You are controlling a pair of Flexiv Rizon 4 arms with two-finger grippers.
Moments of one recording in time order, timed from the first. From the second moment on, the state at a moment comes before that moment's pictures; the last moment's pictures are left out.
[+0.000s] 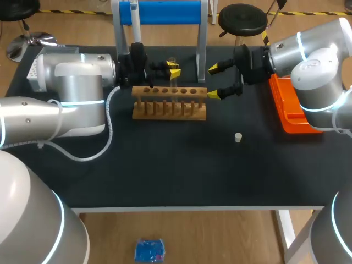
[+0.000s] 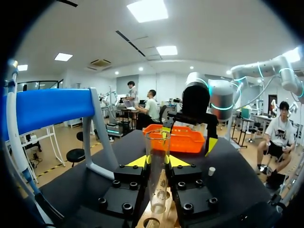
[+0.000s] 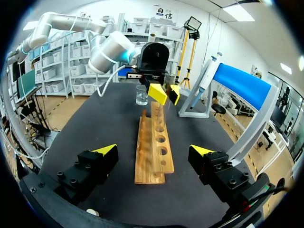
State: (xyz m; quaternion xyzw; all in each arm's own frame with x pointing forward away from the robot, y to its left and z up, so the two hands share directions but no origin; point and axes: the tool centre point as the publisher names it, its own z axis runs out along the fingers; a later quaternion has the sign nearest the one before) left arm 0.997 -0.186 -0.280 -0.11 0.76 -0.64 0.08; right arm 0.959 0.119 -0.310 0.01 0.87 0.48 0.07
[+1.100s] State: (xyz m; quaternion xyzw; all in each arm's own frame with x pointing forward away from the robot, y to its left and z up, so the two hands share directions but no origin) left arm 0.993 -0.042 -0.196 -0.25 0.76 -0.56 0.23; right arm 0.959 0.119 -0.310 0.01 0.87 0.48 0.07
